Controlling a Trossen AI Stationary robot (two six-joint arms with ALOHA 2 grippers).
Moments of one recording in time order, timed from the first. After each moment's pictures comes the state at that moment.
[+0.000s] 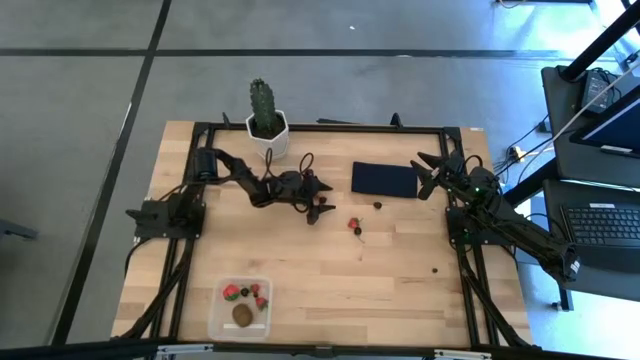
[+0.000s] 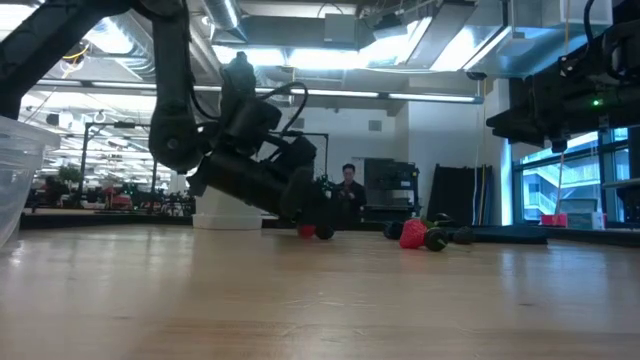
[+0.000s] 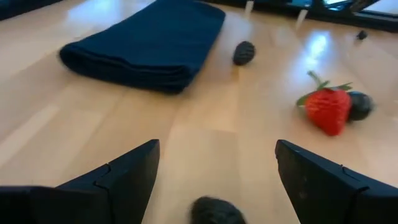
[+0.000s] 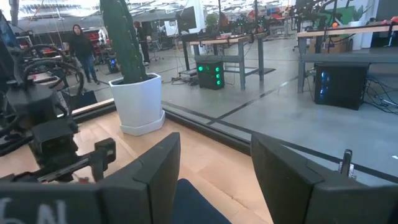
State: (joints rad) left arm 0.24 2.13 0.73 1.05 0.11 -0.08; right arm -0.64 0.03 0.01 0.03 0.05 0.15
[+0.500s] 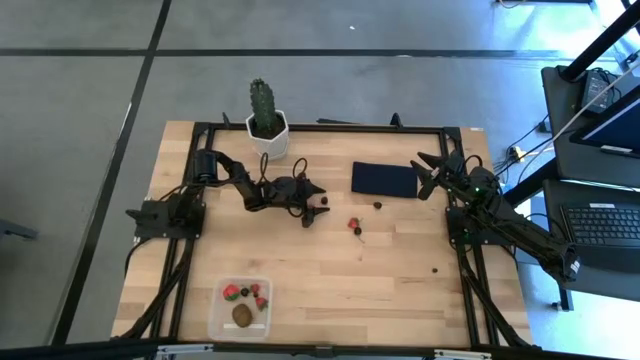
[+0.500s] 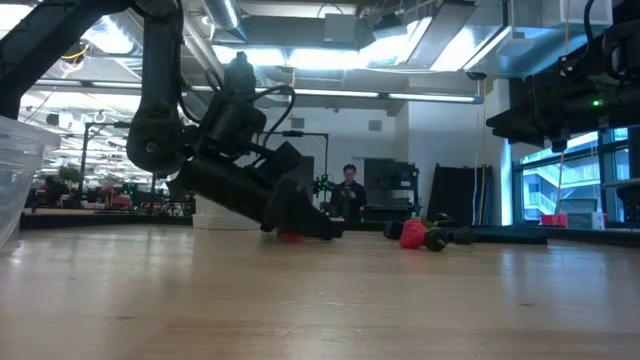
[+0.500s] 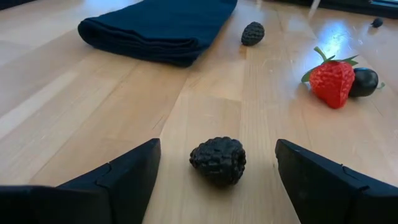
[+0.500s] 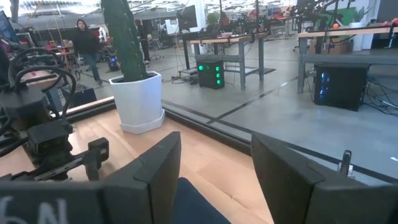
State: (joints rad) left arm 0.21 2.13 0.64 1.12 0.03 -0.10; right arm -0.64 0.03 0.01 0.03 0.05 0.13
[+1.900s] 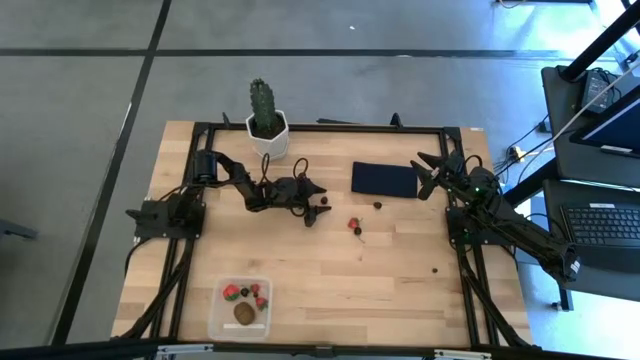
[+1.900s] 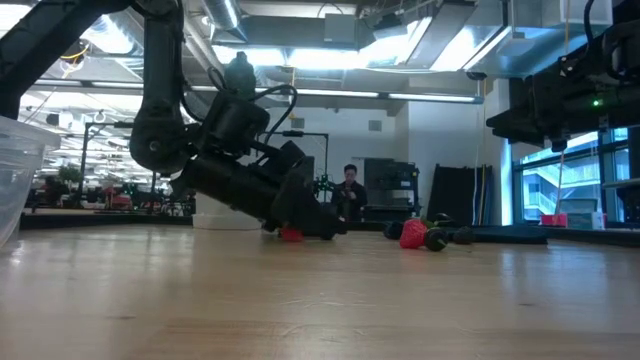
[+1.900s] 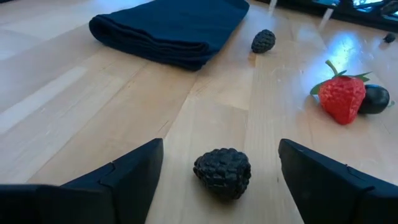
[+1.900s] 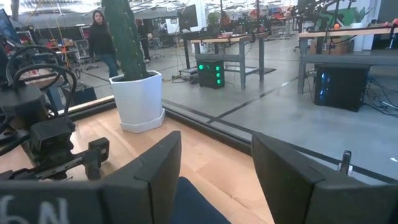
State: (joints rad) left arm 0.20 2.13 0.66 1.11 0.00 -0.18; right arm -0.64 0.03 0.01 0.03 0.05 0.13
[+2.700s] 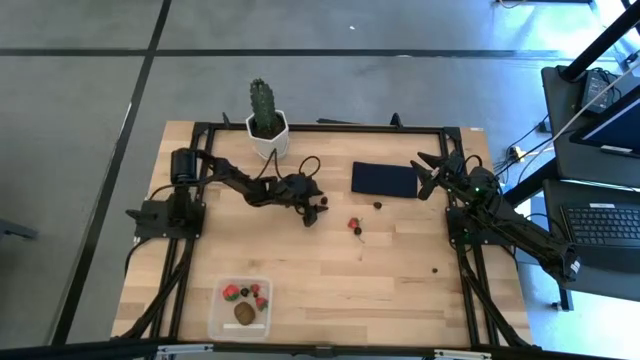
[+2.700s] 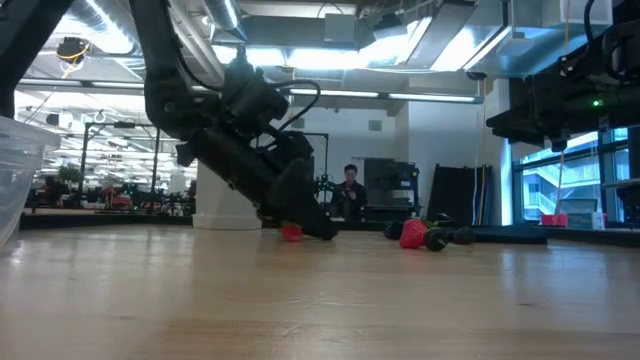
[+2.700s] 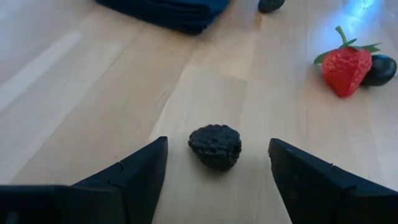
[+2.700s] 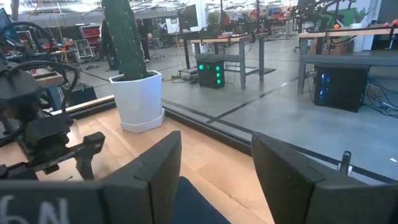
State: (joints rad) left arm 0.18 1.96 0.72 0.61 0.00 -0.20; right arm -0.64 0.03 0.01 0.03 0.05 0.13
